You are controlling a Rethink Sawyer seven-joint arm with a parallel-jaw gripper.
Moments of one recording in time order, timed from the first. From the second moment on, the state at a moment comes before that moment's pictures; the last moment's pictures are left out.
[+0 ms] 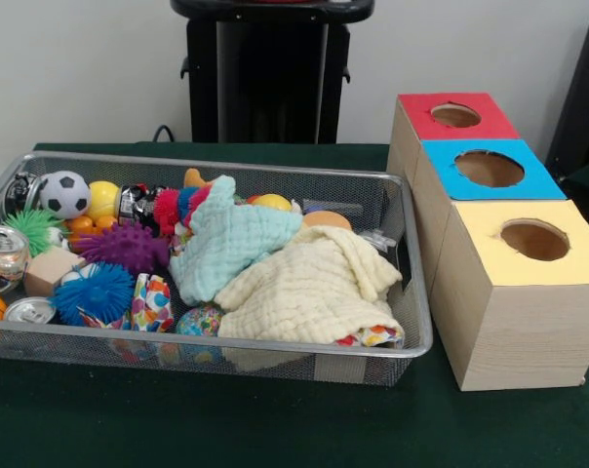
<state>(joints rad) 0.40 -0.61 -0.95 1.38 0.19 0.99 2.84</state>
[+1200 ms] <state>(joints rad) 0.26 -0.73 -0.65 1.34 -0.15 0.80 2.79</state>
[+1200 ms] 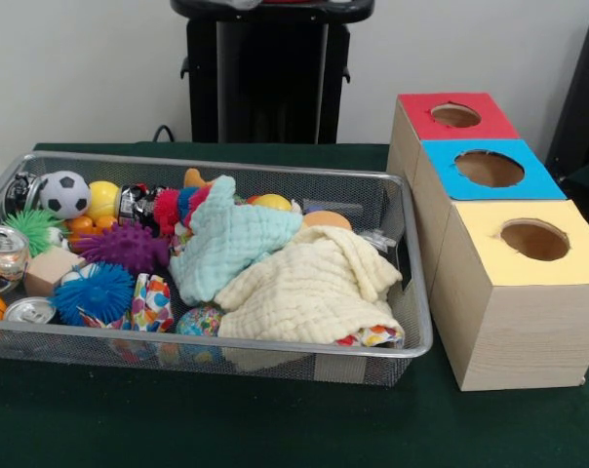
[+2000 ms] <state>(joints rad) 0.16 -0.76 -0.40 1.44 -0.23 0.63 2.78</state>
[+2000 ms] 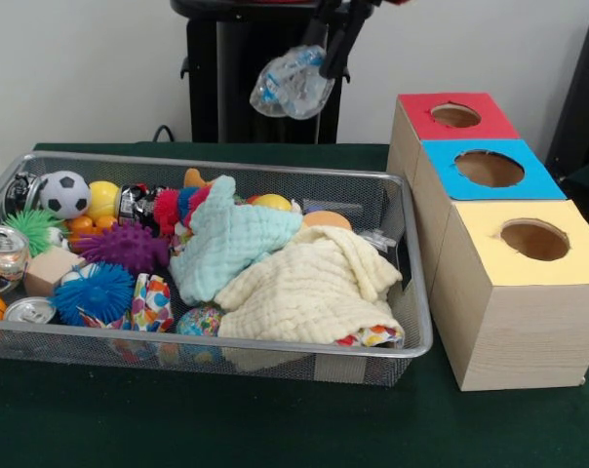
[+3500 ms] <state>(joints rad) 0.01 -0.79 -0.01 1.60 -0.22 0.68 2.78</state>
